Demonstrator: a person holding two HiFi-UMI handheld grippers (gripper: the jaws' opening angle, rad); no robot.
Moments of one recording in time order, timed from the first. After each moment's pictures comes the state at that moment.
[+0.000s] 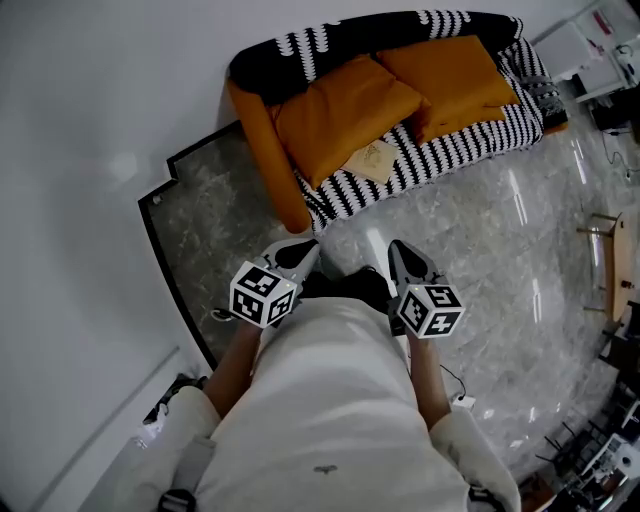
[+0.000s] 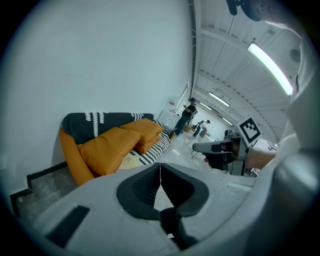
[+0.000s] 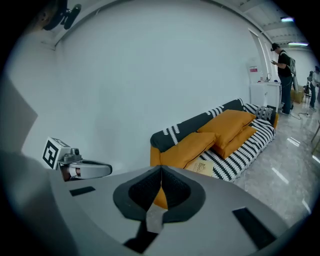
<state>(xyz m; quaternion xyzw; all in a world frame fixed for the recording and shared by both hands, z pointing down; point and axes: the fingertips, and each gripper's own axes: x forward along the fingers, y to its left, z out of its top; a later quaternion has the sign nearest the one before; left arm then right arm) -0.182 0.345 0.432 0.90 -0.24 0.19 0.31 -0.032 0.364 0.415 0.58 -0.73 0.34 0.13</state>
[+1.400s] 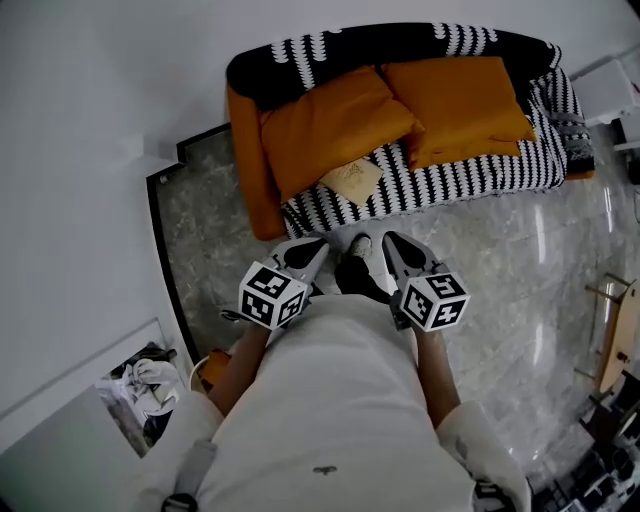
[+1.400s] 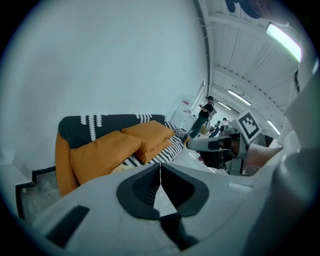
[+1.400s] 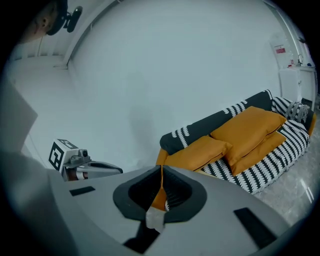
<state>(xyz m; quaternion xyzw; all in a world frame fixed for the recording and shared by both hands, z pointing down) 0.010 0.288 0.423 0.86 -0.34 0.21 0.32 0.125 0.266 0.413 0.44 -0.82 0.36 0.12</state>
